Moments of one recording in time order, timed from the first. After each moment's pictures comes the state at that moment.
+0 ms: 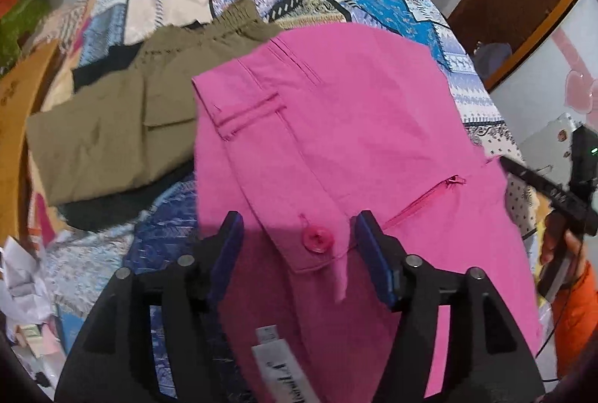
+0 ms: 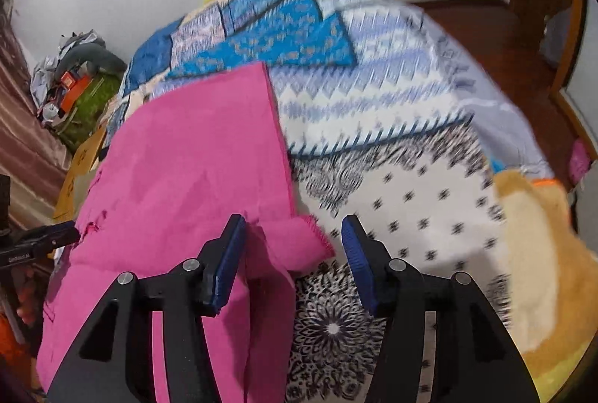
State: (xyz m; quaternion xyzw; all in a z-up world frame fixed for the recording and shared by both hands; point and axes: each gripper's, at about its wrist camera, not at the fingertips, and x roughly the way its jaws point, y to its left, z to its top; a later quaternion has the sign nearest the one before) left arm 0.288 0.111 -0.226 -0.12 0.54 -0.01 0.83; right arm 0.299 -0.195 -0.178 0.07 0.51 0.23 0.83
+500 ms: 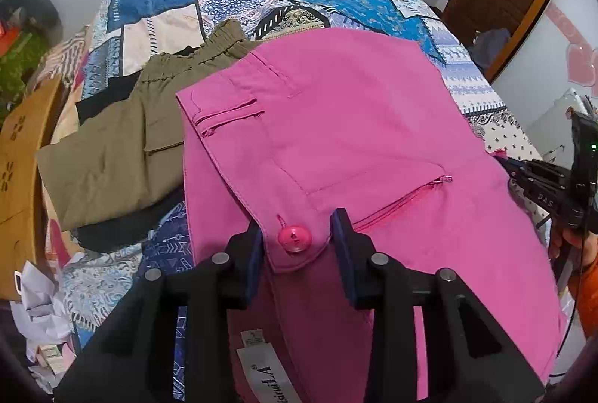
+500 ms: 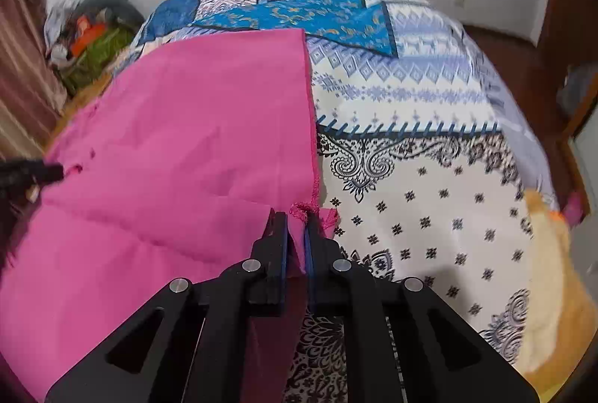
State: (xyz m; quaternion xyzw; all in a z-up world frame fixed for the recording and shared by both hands) left arm 0.284 0.090 -0.219 -0.05 0.52 0.00 0.85; right arm 0.279 -0.168 -0.189 -0.04 0.49 0.26 0.83
